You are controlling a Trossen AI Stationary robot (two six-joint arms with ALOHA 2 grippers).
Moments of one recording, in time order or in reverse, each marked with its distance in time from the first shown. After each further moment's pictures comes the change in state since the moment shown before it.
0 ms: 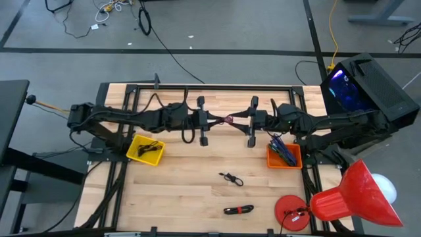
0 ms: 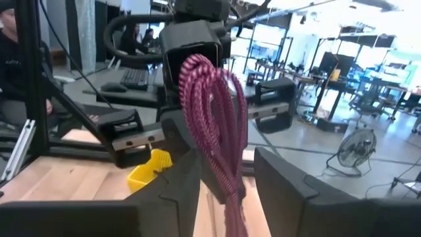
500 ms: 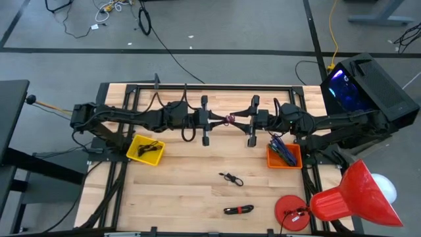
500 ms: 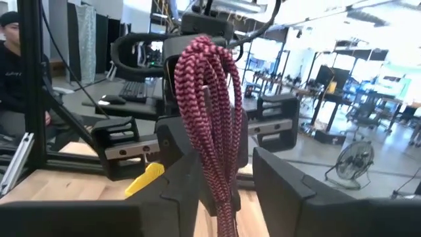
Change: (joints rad) left arm 0.017 0.037 0.002 0.136 0.104 -0.023; right arm 0.000 0.000 0.000 0.053 0.002 -0.009
